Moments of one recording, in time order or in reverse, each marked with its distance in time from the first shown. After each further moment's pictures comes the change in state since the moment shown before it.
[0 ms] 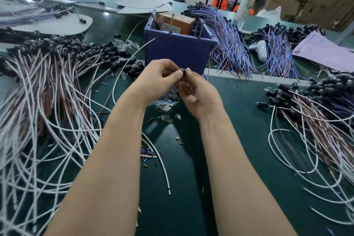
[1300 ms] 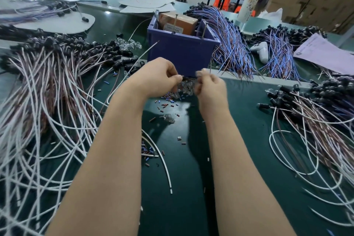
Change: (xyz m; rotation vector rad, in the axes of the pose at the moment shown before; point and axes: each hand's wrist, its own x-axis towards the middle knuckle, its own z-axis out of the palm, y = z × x) left_hand 0.000 0.019 -0.016 0.415 -0.129 -0.077; right_hand 0.000 -0.005 -0.007 -0.485 0.228 -0.279
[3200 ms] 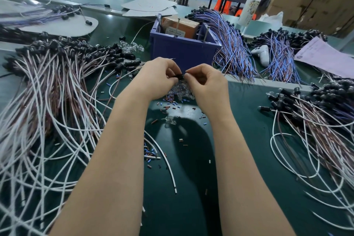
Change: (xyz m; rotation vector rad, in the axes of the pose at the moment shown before) left_hand 0.000 -0.004 0.001 -0.024 0.112 0.025; right_hand -0.014 -0.015 -0.005 -0.538 -0.186 -0.491
